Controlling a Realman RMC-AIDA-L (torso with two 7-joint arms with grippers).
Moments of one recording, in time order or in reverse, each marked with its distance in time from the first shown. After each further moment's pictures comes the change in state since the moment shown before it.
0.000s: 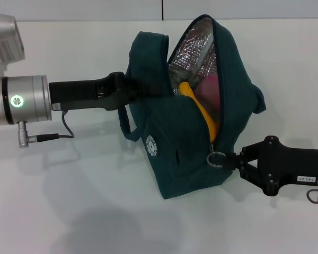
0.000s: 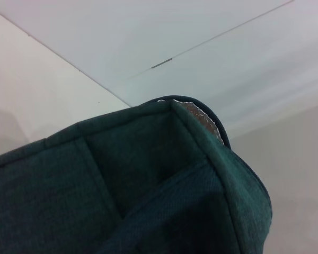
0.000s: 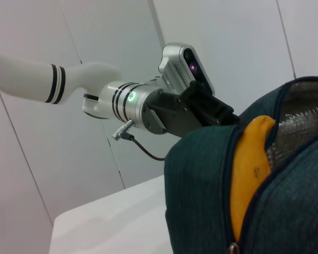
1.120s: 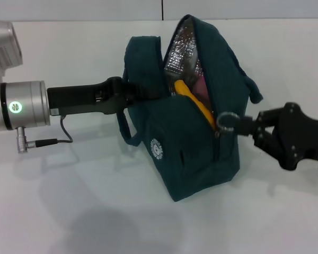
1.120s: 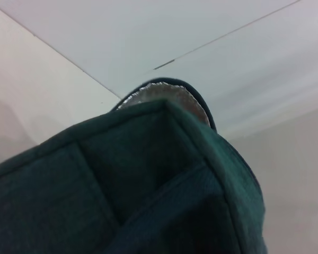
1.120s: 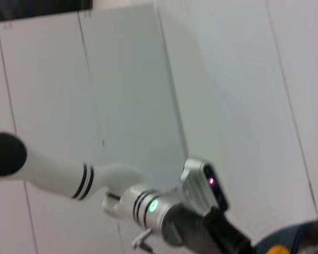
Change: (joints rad) left arm 0.020 -0.005 0.000 -0.001 -0.003 -0.001 0.017; right arm -0.019 -0.007 0.042 -0.013 0.179 -0.163 -0.077
